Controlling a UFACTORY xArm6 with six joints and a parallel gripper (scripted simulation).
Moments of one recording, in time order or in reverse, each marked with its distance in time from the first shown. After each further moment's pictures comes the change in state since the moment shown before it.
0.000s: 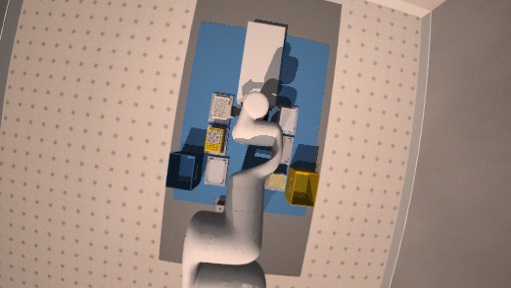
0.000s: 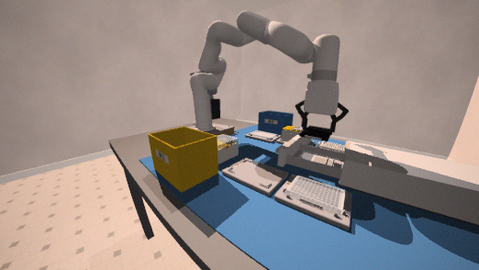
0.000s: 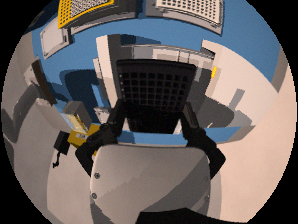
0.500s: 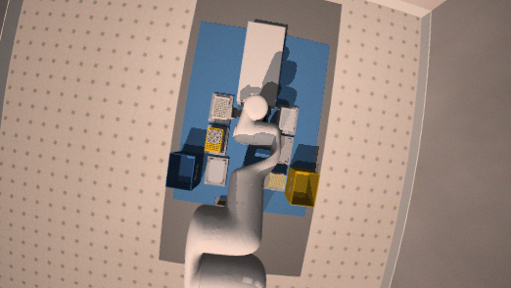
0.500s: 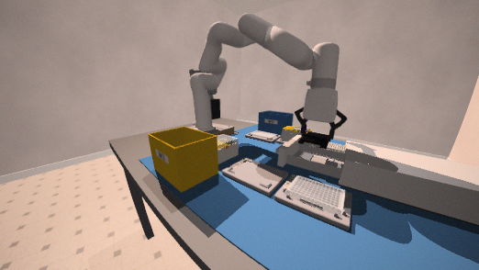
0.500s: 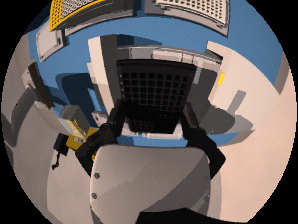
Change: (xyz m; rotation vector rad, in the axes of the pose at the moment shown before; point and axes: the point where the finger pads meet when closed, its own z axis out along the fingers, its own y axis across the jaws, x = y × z) arm 0.000 0.000 0.023 0.000 0.000 0.000
